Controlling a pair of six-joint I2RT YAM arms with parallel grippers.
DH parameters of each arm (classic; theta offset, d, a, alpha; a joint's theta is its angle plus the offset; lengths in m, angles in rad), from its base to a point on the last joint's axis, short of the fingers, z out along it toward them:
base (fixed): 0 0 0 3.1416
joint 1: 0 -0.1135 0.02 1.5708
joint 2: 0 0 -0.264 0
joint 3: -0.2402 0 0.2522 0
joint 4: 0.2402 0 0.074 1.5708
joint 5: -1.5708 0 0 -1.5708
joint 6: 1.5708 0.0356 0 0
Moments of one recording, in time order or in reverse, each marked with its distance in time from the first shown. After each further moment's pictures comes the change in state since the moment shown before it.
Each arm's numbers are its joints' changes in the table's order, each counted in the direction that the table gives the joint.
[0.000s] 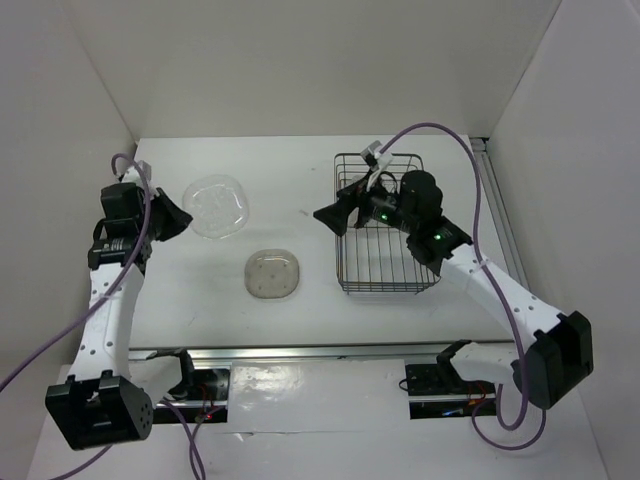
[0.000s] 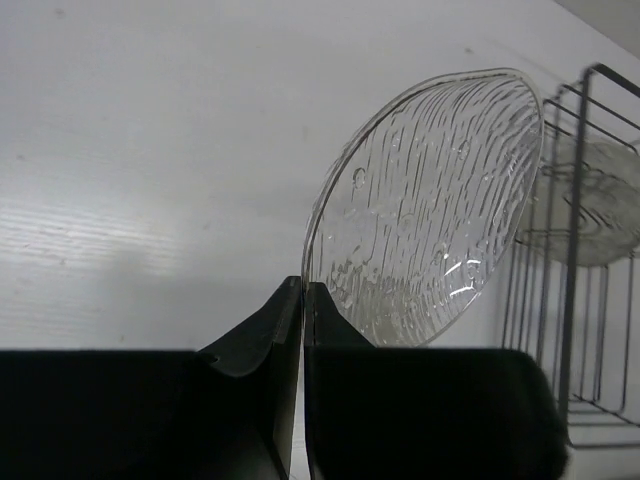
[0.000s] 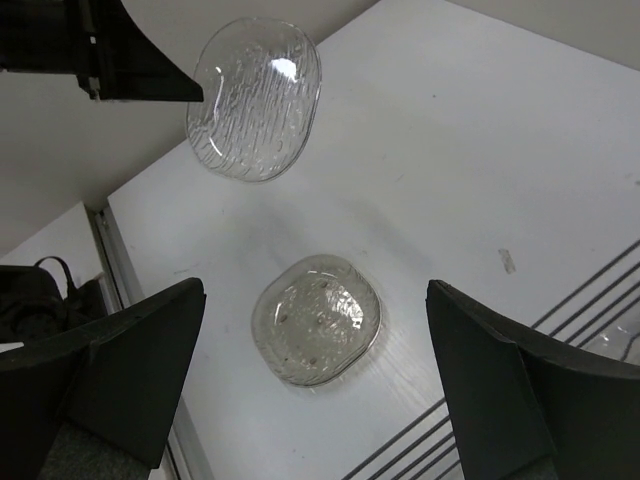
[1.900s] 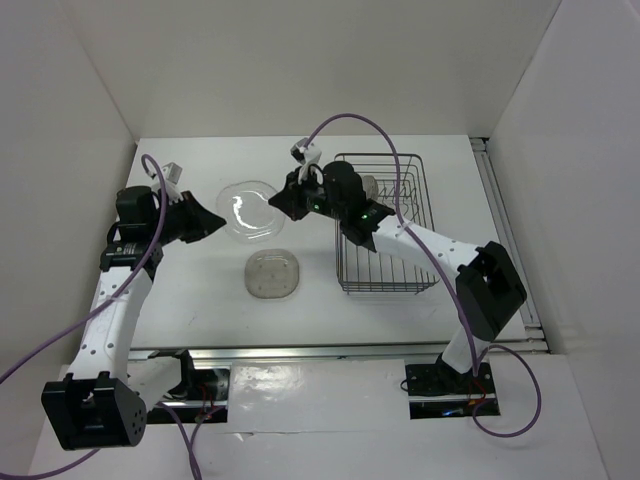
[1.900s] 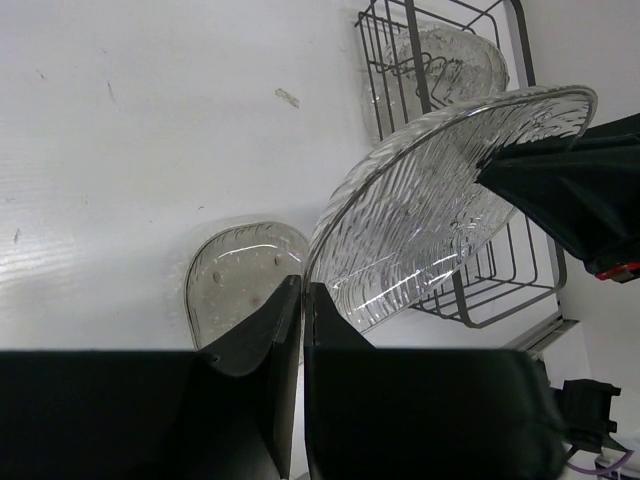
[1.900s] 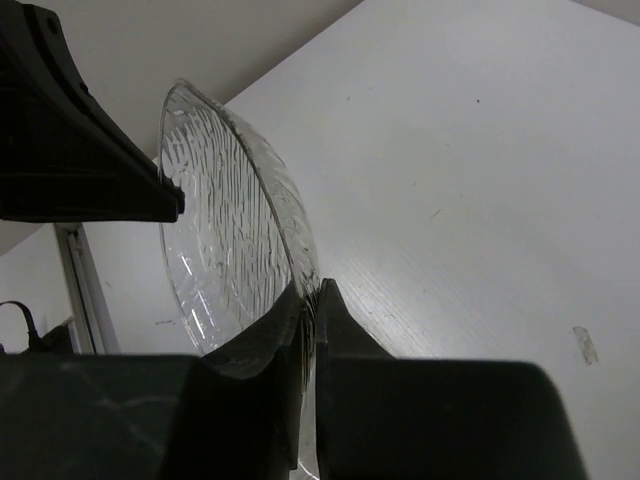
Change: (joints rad) left arm 0.093 -0.026 0.075 -0.124 -0.364 -0.027; right arm -0.214 0.492 -0.269 -0.151 -0.157 0.014
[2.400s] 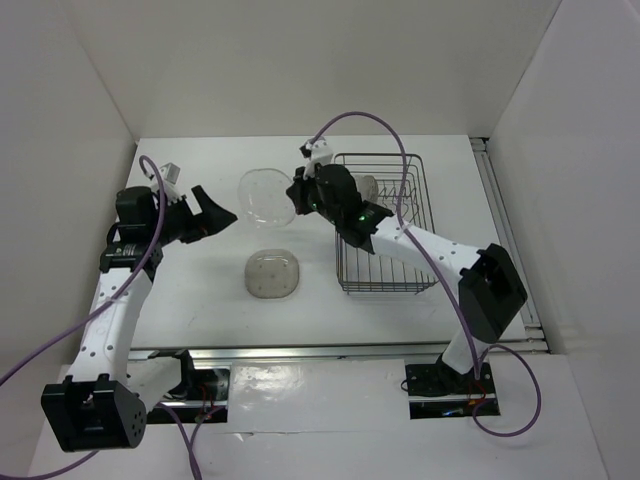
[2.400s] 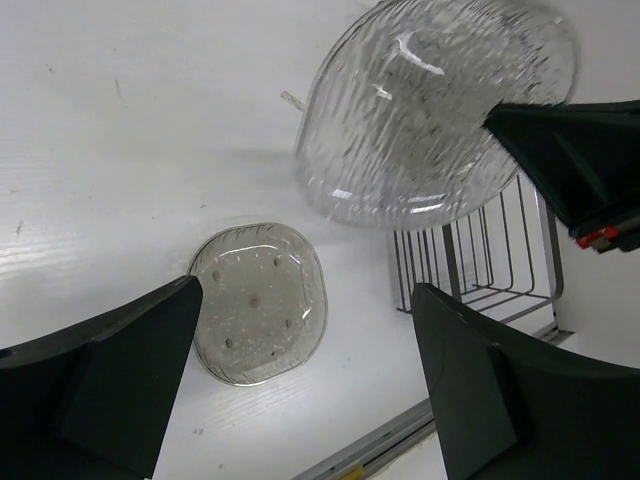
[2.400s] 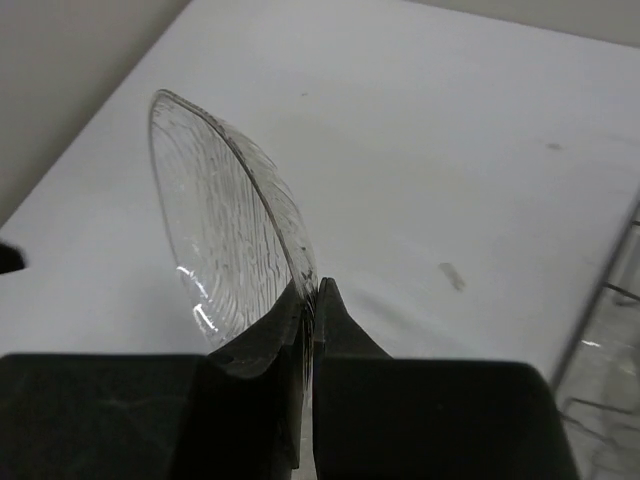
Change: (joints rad) left arm 0.001 -0.006 0.000 0.003 0.018 -0.027; right arm -0.034 -0.007 -0.035 0.108 -0.371 0.016
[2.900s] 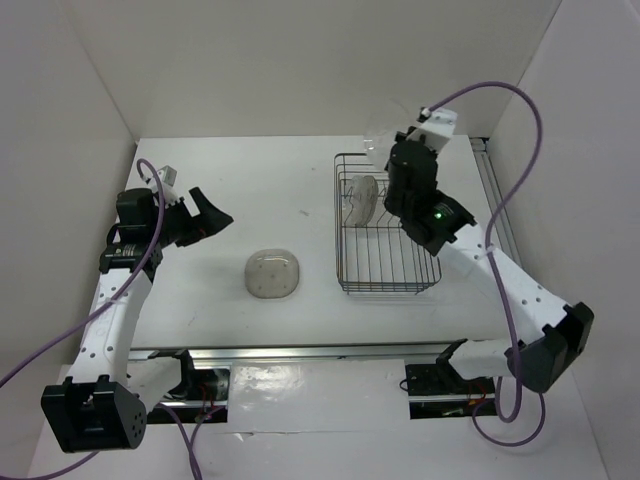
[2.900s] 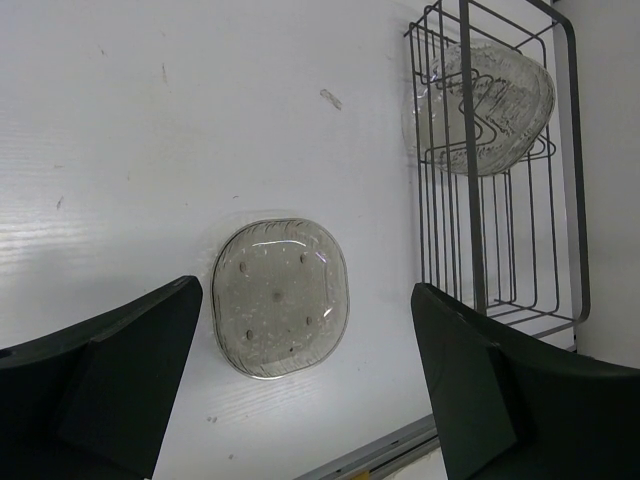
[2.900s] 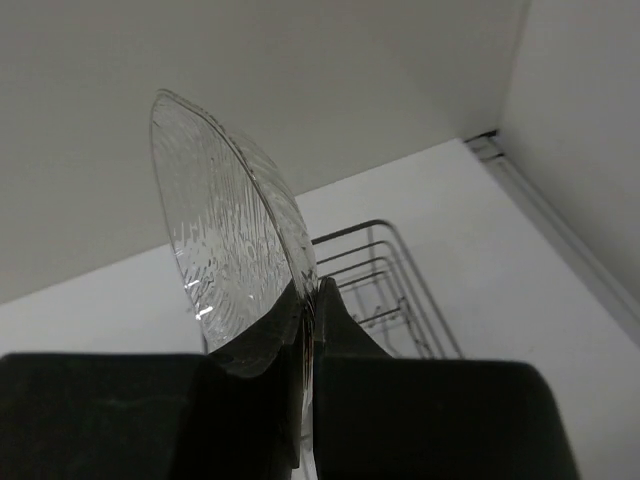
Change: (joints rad) left arm -0.002 -0.008 0.000 0.049 0.092 -0.004; right arm 0.134 -0.351 -0.050 0.259 -0.842 -0.013
